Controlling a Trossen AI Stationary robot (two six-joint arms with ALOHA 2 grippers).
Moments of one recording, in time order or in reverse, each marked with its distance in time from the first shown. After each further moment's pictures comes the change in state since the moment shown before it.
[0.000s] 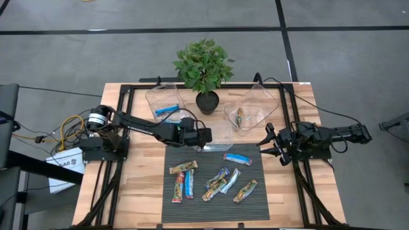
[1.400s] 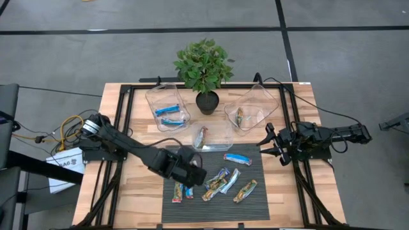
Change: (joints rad) left arm -0.364 -0.006 0.265 -0.361 0.162 0.035; right arm 0.000 0.000 0.000 0.000 0.000 0.000
